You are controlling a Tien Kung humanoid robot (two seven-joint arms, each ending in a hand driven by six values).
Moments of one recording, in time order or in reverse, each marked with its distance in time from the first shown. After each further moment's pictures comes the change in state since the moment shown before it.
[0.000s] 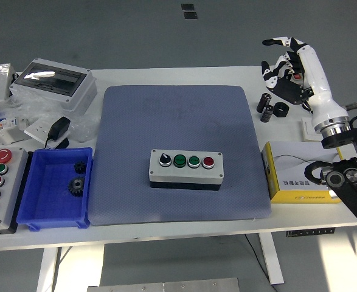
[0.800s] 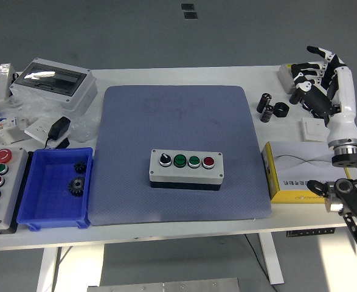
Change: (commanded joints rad) left arm -0.002 0.009 0.015 0.000 -0.016 -0.003 -0.012; right arm -0.133 0.080 0.102 -0.055 0.219 -0.050 0.170
